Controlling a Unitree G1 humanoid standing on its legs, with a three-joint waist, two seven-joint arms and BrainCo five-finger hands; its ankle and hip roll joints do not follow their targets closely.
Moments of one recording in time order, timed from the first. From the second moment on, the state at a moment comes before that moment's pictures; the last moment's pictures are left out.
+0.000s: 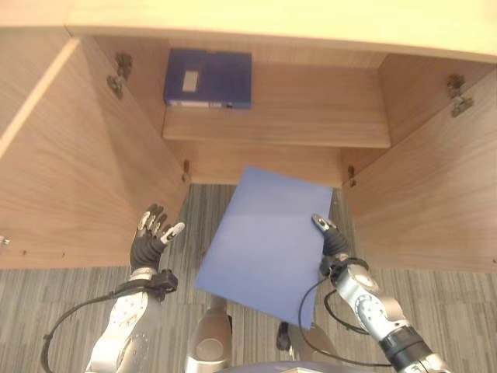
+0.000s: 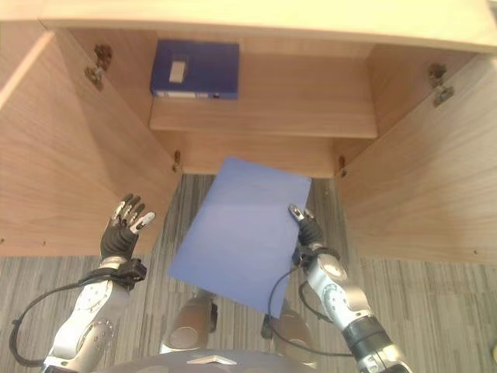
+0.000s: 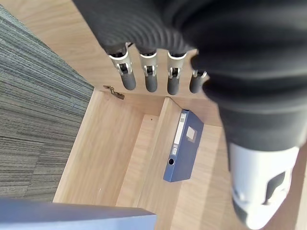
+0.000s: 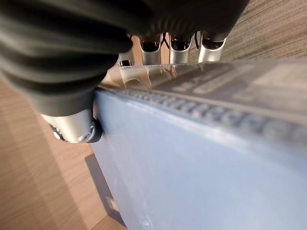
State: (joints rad) left arm 0.23 0.37 -0.09 -0.23 -0.62 -0.08 0.11; right arm -0.14 -0.27 0.34 0.20 0.83 0.04 -0.08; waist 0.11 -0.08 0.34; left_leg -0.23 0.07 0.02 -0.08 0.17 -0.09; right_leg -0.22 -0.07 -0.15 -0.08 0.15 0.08
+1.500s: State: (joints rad) left arm -0.10 0.31 -0.36 0.85 -0.10 -0.16 0.43; right arm -1.30 -0.60 -0.01 1.00 1.00 -0.41 -0.54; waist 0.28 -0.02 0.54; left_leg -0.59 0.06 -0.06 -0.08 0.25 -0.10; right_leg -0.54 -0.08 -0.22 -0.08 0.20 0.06
